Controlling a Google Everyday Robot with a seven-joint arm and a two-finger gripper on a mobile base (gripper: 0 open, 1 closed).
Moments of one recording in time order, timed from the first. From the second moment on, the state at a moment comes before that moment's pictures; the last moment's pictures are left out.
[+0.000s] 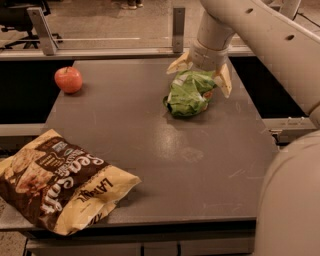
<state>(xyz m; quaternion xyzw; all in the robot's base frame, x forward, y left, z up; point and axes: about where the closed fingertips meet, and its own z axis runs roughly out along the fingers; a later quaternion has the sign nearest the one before) 0.676 -0.123 0.863 -0.97 0.21 -0.10 0.08</state>
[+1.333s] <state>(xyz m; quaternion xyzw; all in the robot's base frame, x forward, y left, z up) 0.661 -0.099 0.827 -0.98 0.18 -0.10 0.01</state>
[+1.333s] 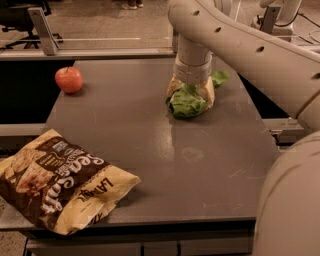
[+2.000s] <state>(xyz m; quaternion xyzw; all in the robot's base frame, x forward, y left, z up) 0.661 -0.099 0.831 -0.98 0.18 -0.10 0.01</state>
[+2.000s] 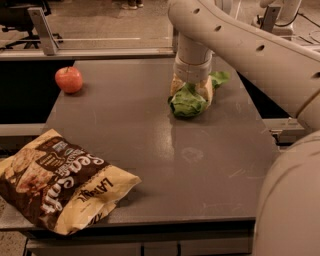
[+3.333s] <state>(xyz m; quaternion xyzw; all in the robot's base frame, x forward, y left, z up) 0.589 -0.048 0.952 -0.97 0.09 -0.19 0.11</state>
